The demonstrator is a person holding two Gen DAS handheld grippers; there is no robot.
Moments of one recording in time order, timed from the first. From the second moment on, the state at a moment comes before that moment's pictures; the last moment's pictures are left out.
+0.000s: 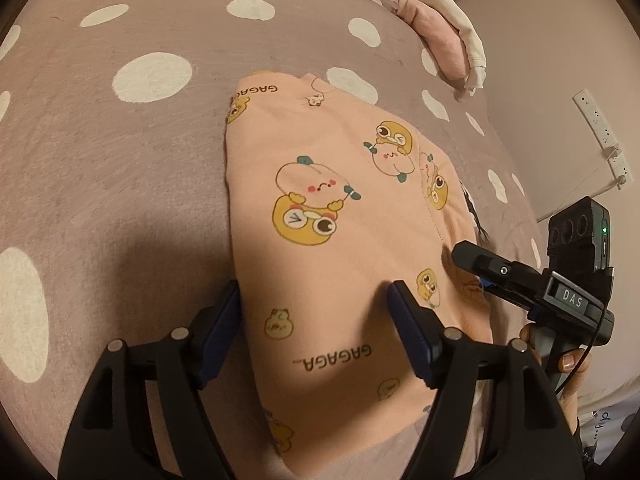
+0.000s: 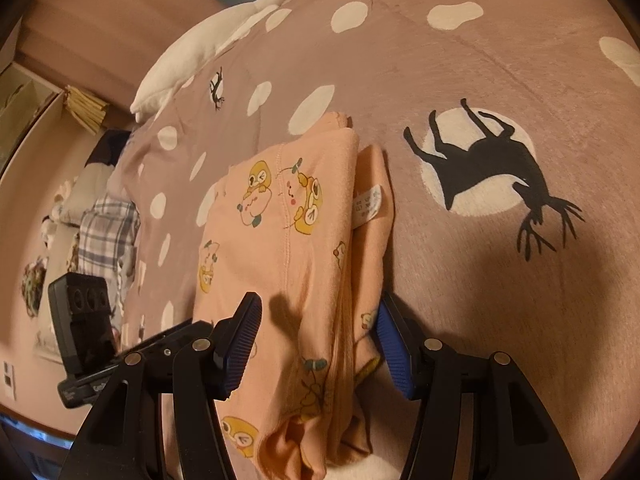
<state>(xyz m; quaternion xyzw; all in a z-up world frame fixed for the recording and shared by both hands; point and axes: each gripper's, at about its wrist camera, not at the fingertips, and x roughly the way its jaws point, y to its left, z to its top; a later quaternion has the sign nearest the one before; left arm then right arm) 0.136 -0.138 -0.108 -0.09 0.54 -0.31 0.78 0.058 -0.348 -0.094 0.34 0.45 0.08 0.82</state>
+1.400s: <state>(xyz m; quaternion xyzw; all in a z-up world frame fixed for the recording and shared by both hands) 0.143 -0.163 -0.107 -0.07 0.53 -0.29 0.80 0.090 -0.300 -0.079 0.17 0.45 0.05 0.87</state>
